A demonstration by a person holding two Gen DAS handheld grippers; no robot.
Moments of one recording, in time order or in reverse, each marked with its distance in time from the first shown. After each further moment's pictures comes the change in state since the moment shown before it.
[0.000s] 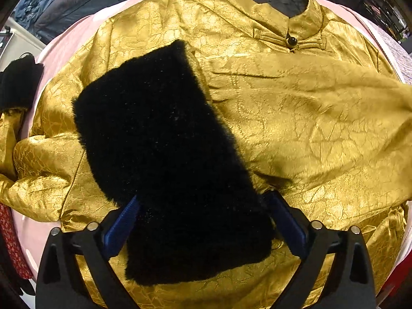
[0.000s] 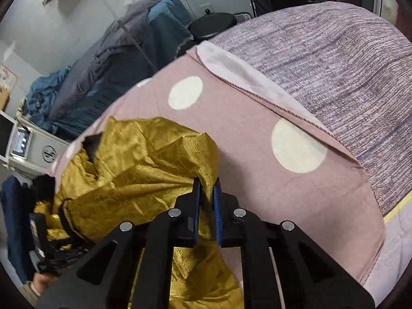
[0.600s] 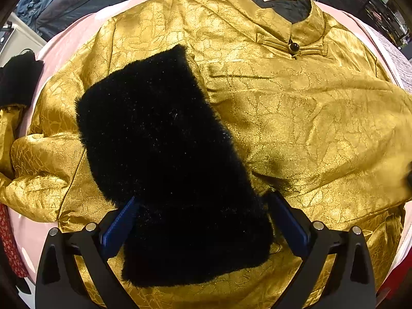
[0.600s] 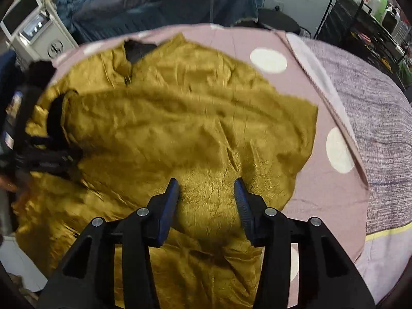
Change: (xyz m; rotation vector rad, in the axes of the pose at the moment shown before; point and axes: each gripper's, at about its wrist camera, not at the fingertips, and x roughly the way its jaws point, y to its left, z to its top) left arm -0.007 0.014 -0.009 -0.019 -0.014 -0.024; right arm 0.025 0.111 -0.078 -0.488 0.192 -0.150
